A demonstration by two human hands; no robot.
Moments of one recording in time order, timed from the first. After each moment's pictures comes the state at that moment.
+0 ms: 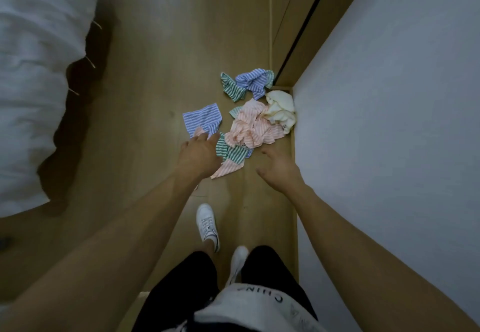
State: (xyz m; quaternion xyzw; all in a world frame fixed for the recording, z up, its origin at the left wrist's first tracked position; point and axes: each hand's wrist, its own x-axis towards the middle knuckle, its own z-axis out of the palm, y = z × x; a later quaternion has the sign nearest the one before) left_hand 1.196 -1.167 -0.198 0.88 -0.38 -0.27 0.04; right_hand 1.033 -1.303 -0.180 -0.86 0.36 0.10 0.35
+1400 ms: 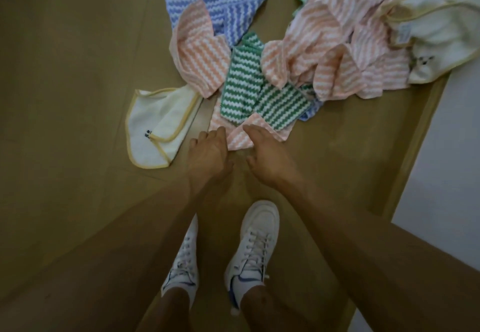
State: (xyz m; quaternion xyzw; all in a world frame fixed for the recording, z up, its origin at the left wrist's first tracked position) left_hand 1.205 -1.216 -0.835 0.88 -0.24 -0.40 0.05; right_hand 1.146 -1.351 -0.785 -0.86 0.19 0.33 0.34
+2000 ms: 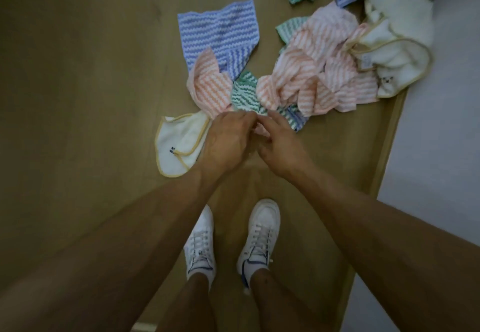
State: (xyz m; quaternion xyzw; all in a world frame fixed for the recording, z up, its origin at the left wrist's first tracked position) left_hand 1.251 -1.257 -0.691 0.88 -0.38 -0.22 0.21; right_hand 1.171 -1.371 -0.671 -0.87 0.25 0.20 0.38
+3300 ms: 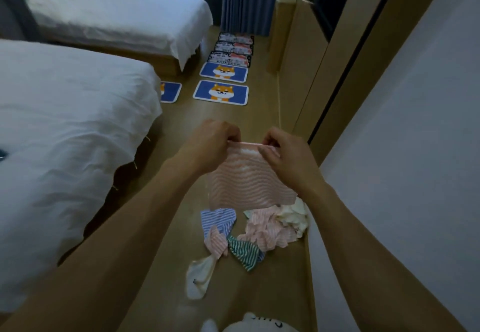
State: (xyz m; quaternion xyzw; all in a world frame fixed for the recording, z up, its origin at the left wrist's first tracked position) left_hand 1.304 -1.196 0.074 0.86 -0.47 -0.02 0.20; right_hand 1.175 -1.344 0.056 -0.94 0.15 -0.21 0.24
